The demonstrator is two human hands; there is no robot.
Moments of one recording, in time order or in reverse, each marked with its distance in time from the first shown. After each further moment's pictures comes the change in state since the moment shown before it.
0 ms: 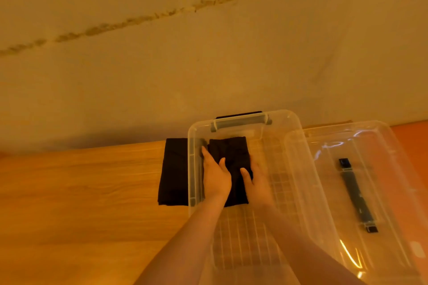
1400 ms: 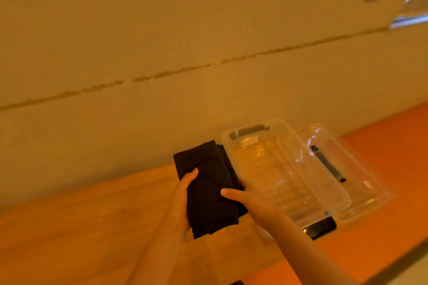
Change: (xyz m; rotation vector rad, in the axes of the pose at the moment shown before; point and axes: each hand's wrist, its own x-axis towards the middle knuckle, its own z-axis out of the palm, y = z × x) left_hand -0.070 -0.082 -0.287 -0.958 -0.700 -0.187; right_hand -0.192 -0.162 0.123 0.370 -0.125 0.092
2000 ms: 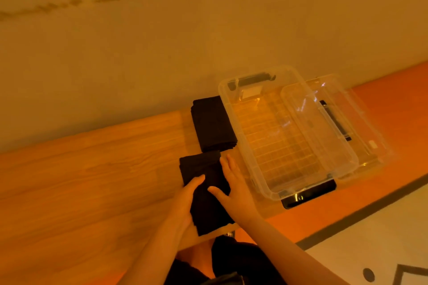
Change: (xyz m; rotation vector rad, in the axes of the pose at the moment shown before) left_hand 0.041 -0.097 -0.055 0.081 0.205 -0.283; right_hand 0.020 0.120 0.020 -0.585 0.168 -0.150
